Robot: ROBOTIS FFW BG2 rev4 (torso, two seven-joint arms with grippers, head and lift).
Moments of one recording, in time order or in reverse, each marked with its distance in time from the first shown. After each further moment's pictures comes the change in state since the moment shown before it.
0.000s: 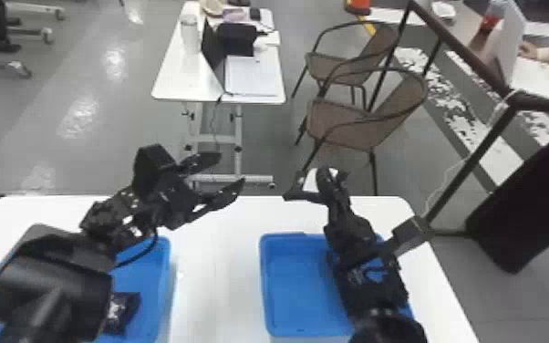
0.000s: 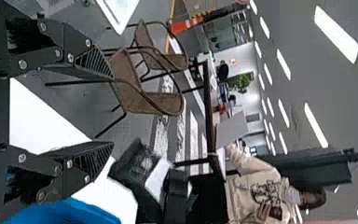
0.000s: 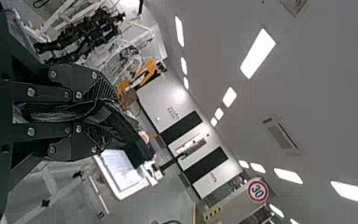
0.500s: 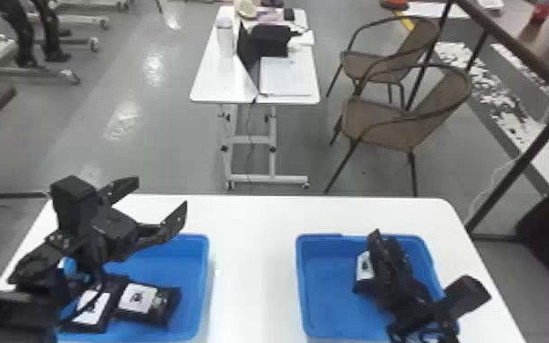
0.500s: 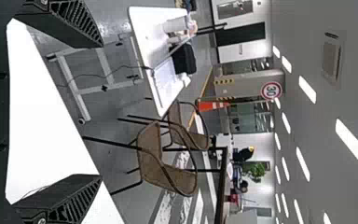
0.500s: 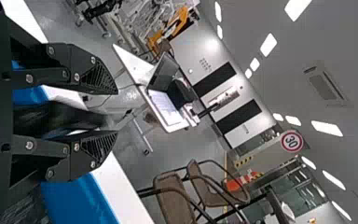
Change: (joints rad) left arm 0.287 0.126 0.237 -0.261 0.212 0.143 0.160; right arm 0.072 0.000 -0.081 0.181 0.028 -0.025 -0.047
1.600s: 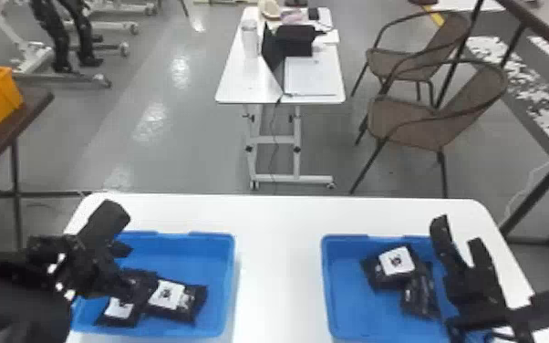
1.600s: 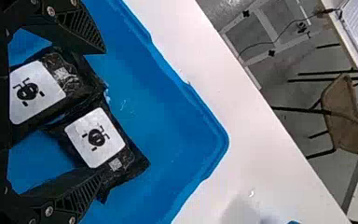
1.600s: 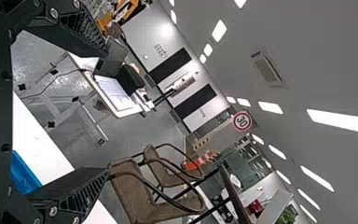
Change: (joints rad) left arm -0.110 -0.006 0.116 0.109 -0.771 0.364 -0.664; right arm 0.068 0.000 -0.057 -0.175 -0.085 -0.062 -0.019
